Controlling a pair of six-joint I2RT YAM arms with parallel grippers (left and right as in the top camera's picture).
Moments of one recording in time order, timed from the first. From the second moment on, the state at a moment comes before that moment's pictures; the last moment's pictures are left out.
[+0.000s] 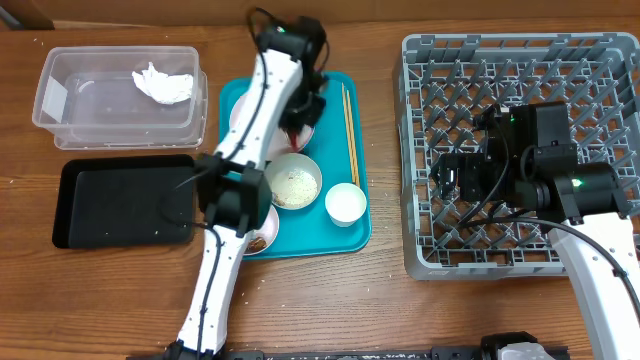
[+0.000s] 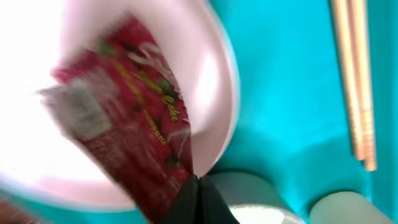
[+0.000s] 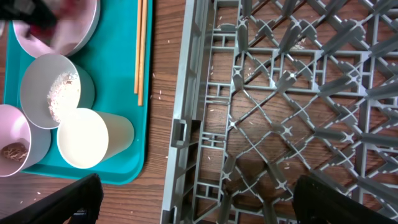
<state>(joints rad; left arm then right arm) -0.34 2.64 2.73 -1.69 0.03 0.03 0.11 1.25 1.23 -1.06 -0.20 0.10</state>
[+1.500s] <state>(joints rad) -0.15 1.61 1.87 -1.64 0.06 -0.23 0.11 1.25 1.23 -1.03 -0.20 0.10</state>
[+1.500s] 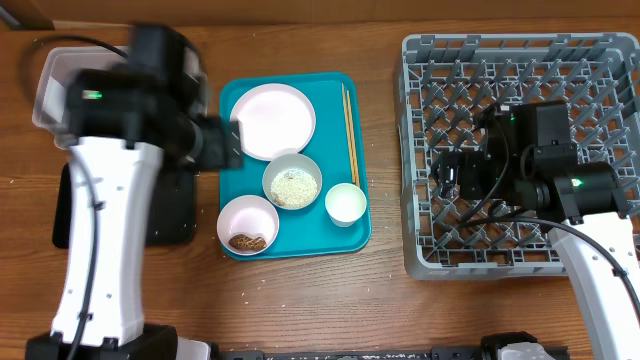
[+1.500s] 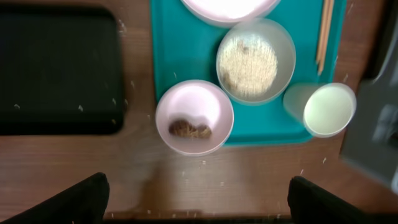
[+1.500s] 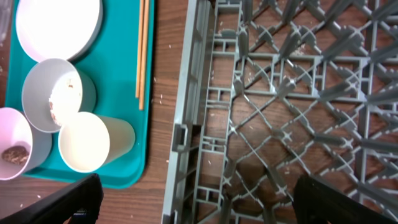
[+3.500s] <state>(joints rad) 0.57 1.57 1.45 -1.34 0.82 0.26 0.11 1.25 1.23 -1.04 -0.21 0.10</state>
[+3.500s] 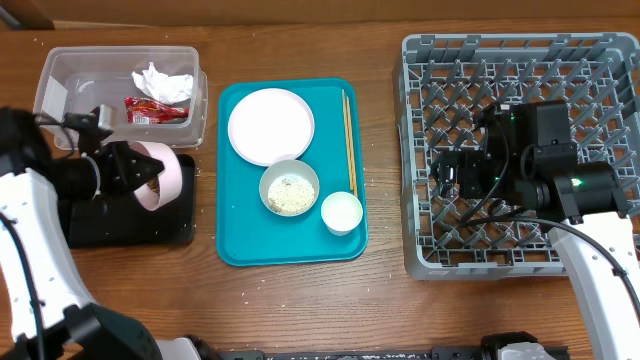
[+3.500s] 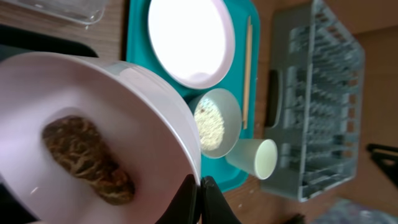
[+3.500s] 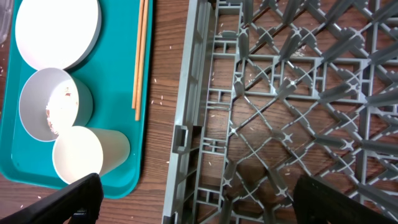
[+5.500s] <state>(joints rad) -0.30 1.38 1.16 -1.19 0.13 -0.25 0.11 1.25 1.23 -1.06 -0.21 0.10</state>
